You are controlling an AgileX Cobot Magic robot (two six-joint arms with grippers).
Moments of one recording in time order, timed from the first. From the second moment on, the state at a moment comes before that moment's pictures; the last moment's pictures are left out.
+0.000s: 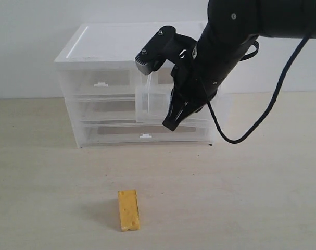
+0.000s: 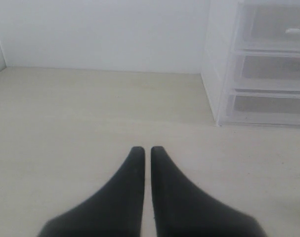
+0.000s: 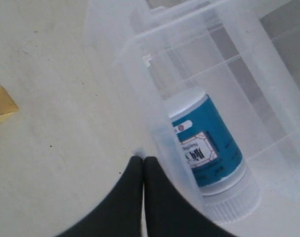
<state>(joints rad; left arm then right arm) 0.06 0.00 0.00 0.01 0.29 -0.06 0.59 1.76 -1.46 -0.09 0.78 -0.44</state>
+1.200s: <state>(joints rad) 0.06 0.00 0.00 0.01 0.29 -0.06 0.56 1.86 -1.69 0.26 0.97 -1.08</state>
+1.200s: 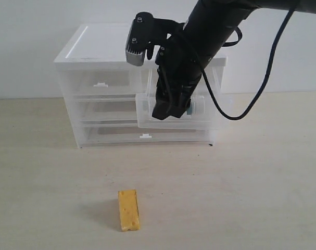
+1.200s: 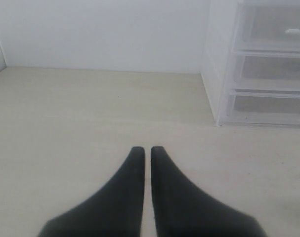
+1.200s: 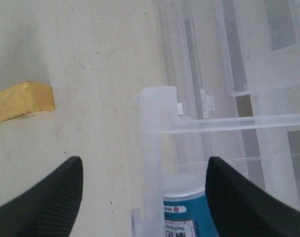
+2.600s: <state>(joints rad) 0.06 0.00 0.00 0.01 0.29 -0.06 0.56 1.87 -1.69 0.24 1.04 -1.32</state>
